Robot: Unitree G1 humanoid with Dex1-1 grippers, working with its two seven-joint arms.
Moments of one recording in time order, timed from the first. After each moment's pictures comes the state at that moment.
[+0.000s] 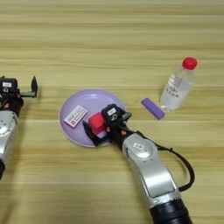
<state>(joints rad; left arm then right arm) -0.45 0.13 0.12 0.79 0.00 -0.40 0.05 -0.05 -0.16 0.23 -0.12 0.03 0.34 0.36</state>
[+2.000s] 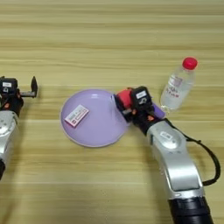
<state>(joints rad) -0.45 0.13 0.11 0.79 0.00 -0.40 0.06 -0.06 -0.25 -0.01 -0.26 0.08 0.33 0.34</state>
